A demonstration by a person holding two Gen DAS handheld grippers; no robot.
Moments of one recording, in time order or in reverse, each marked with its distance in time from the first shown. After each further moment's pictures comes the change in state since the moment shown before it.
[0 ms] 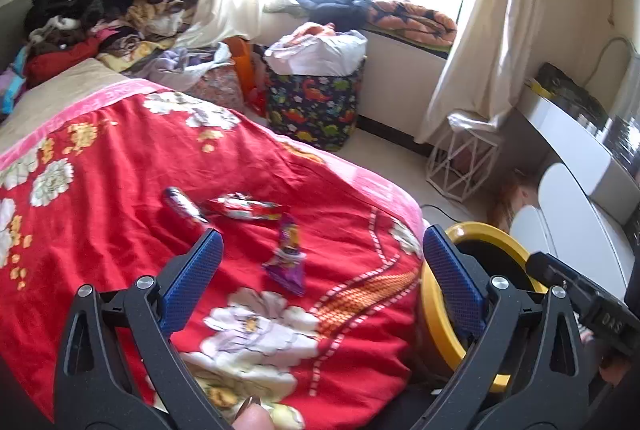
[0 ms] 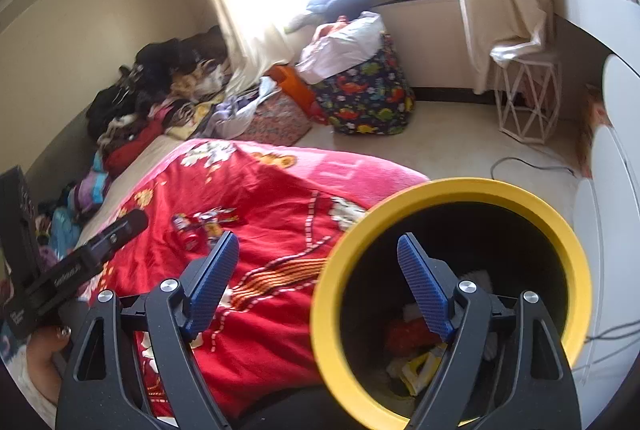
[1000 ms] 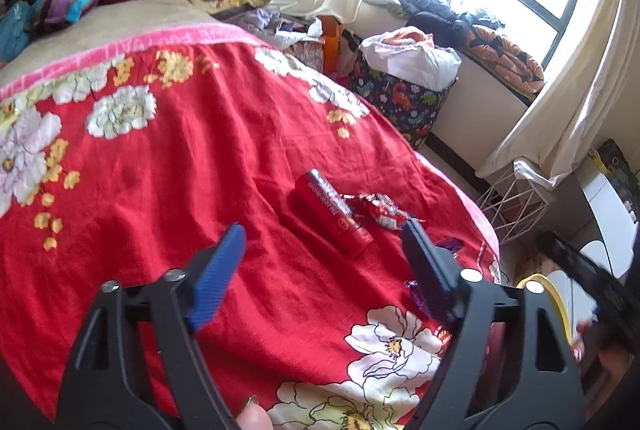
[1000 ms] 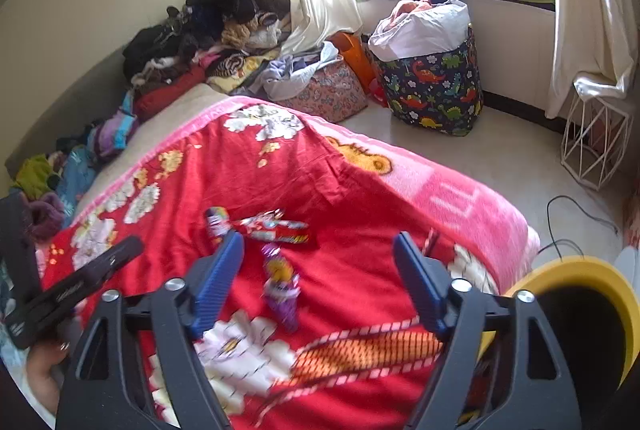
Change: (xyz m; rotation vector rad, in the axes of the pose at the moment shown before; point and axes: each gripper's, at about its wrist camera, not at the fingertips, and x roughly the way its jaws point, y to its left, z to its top) left arm 0.015 0.133 -0.007 -0.298 0.052 0.136; right arm 0.129 0.092 0.049 -0.210 0.127 0.106
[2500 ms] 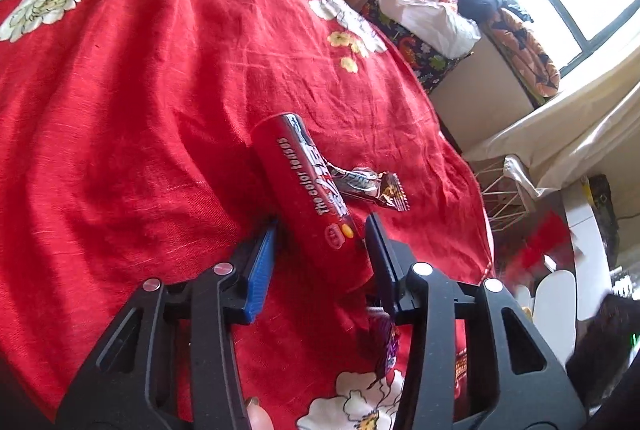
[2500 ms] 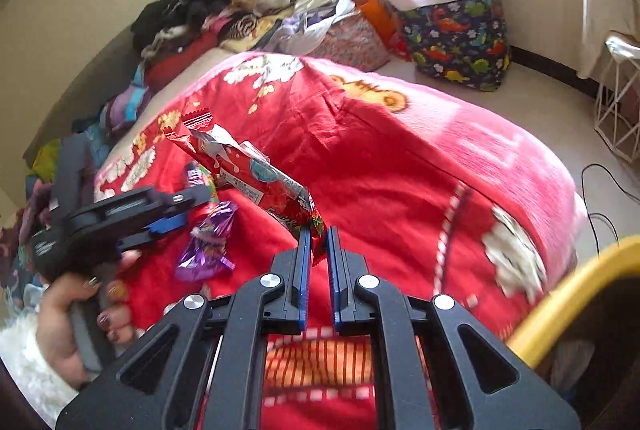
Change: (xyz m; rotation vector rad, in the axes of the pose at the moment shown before) left arm 0.122 0.000 0.005 -0.207 0.247 -0.097; right arm 0.050 -0.038 -0.033 0.043 0.130 0.128
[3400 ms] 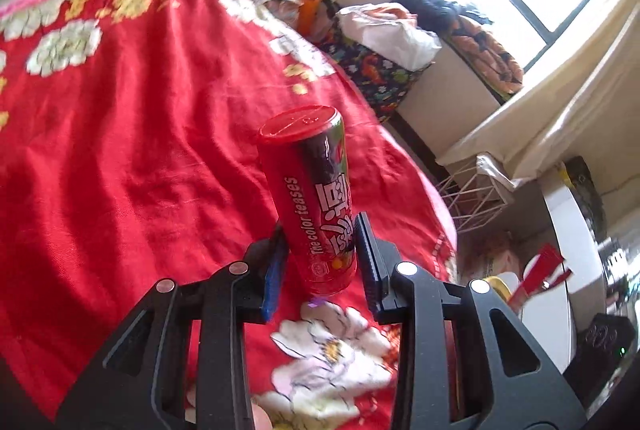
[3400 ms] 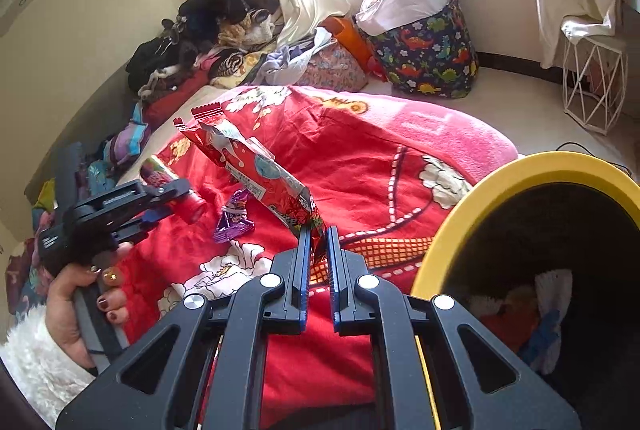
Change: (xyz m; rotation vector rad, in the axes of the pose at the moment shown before) left arm -0.081 -0.025 -0.036 0.115 -0.122 -0.077; right arm -0.095 0.002 -0.055 0.097 -0.120 -0.031
